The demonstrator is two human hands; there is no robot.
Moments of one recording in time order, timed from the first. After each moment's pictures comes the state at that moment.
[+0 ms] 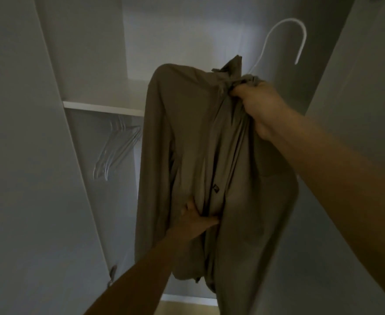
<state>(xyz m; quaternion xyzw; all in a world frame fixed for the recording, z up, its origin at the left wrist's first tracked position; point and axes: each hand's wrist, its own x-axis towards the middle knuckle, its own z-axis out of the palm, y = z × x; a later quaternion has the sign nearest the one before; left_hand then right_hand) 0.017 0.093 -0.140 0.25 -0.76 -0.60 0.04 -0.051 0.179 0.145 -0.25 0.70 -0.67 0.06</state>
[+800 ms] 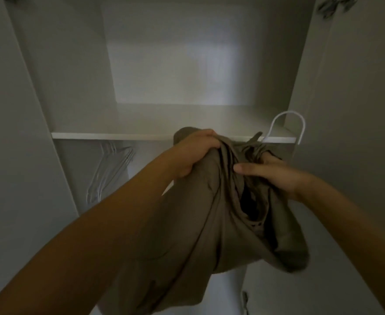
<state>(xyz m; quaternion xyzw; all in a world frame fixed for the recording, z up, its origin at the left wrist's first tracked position) 0.001 0.097 0.098 0.04 -0.79 -0.60 0.13 -0.065 0.289 0.075 -0.35 0.73 -0.54 0.23</state>
